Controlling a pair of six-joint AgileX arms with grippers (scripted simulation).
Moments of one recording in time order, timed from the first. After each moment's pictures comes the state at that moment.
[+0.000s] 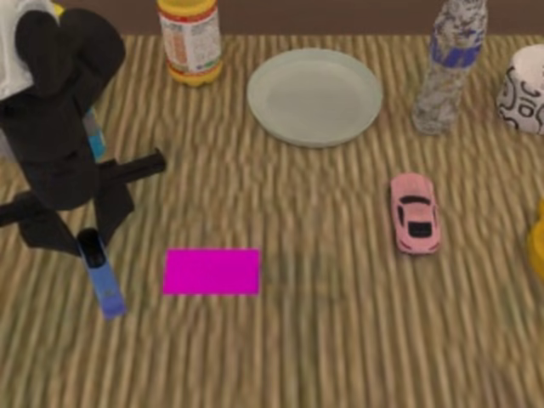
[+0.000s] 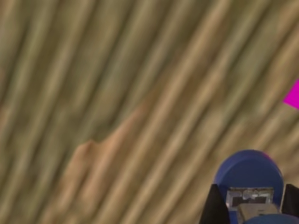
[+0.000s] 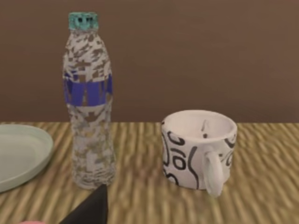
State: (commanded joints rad) left arm -0.33 1.72 1.30 -1.18 0.00 -0.76; right arm 0.00 0.00 0.00 0.00 0.00 0.00
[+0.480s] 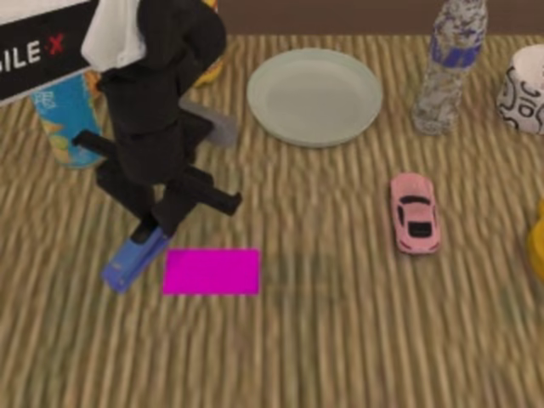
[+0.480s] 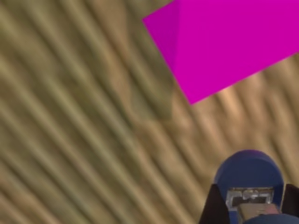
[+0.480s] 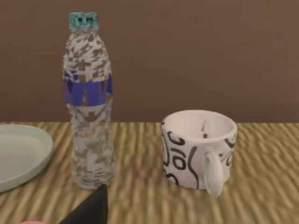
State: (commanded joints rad) left arm -0.49 1.96 1.59 -1.28 0.01 0.06; right arm 0.00 0.00 0.00 0.00 0.00 0.00
